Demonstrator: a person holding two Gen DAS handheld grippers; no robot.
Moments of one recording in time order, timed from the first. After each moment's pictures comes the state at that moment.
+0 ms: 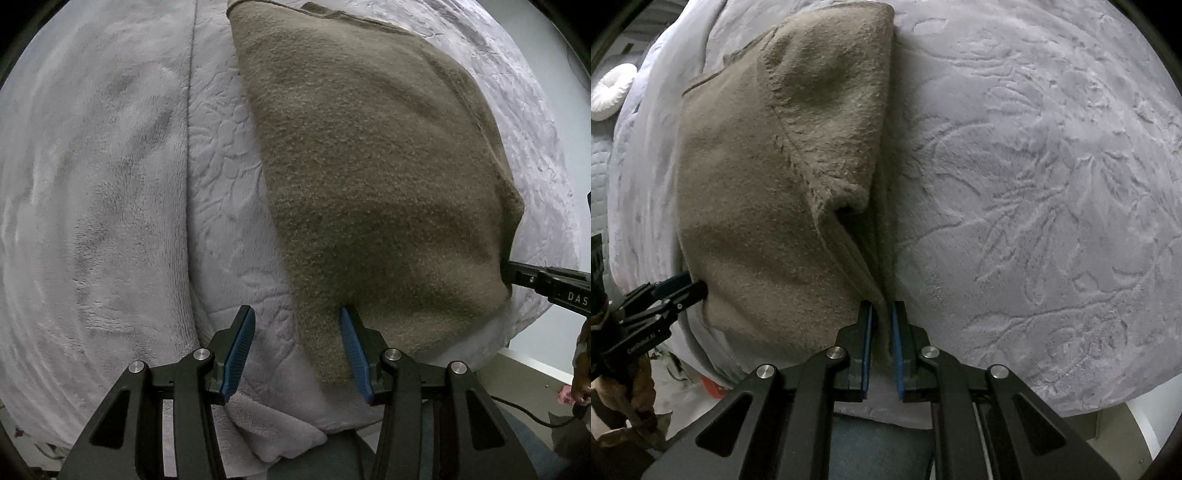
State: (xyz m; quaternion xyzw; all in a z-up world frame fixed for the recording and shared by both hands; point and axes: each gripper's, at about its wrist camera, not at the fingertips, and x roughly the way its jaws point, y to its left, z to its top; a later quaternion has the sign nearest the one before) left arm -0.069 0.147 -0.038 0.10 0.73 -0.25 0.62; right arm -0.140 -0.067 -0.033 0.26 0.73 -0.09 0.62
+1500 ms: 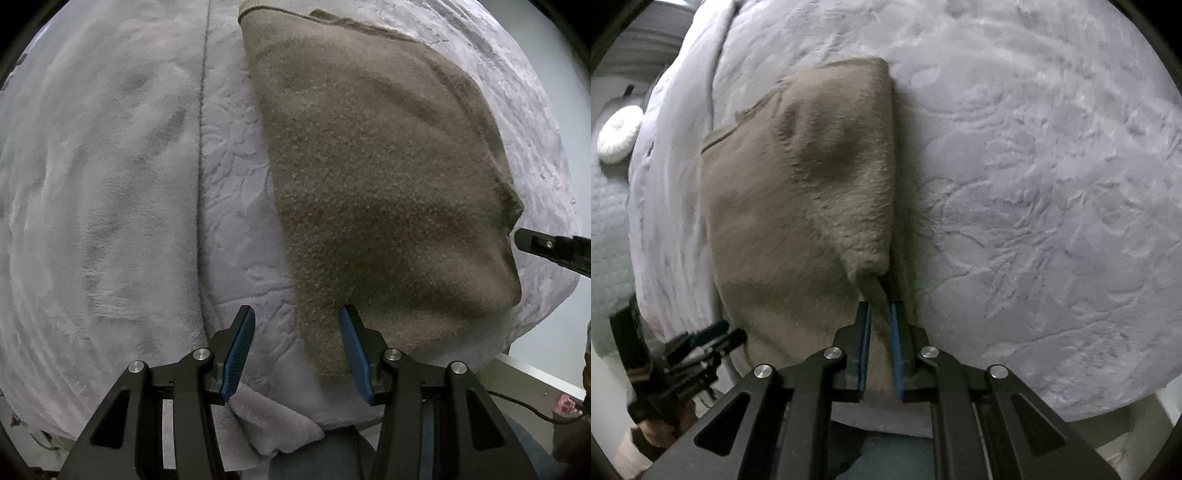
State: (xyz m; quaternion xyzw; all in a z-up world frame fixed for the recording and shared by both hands) left arm -0.071 0.149 -0.032 0.10 0.73 -0.23 0.63; right arm -0.142 -0.115 0.001 0.31 0.69 -0.10 0.65
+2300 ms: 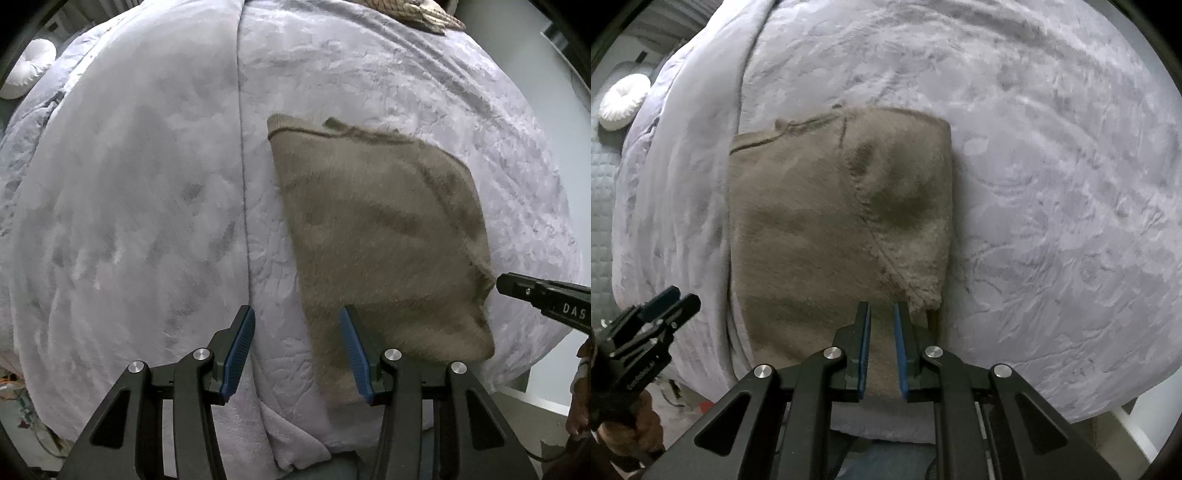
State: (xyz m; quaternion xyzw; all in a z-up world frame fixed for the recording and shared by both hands) left arm -0.031 0.149 0.042 0.11 0.66 -0.20 0.72; right arm -0.097 -0.075 0.043 0.22 0.69 -0.11 0.68
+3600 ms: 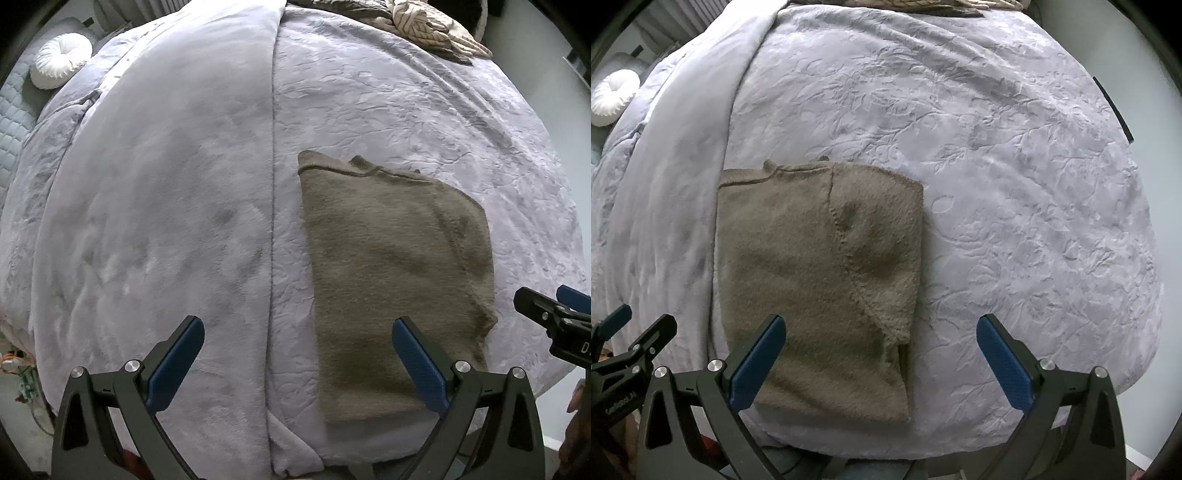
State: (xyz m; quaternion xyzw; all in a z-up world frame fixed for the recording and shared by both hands) left arm -0.019 0.146 0.065 0.10 0.64 -0.15 0.75; right arm -0.074 -0.070 0.074 0.14 0.66 -0.17 0.71
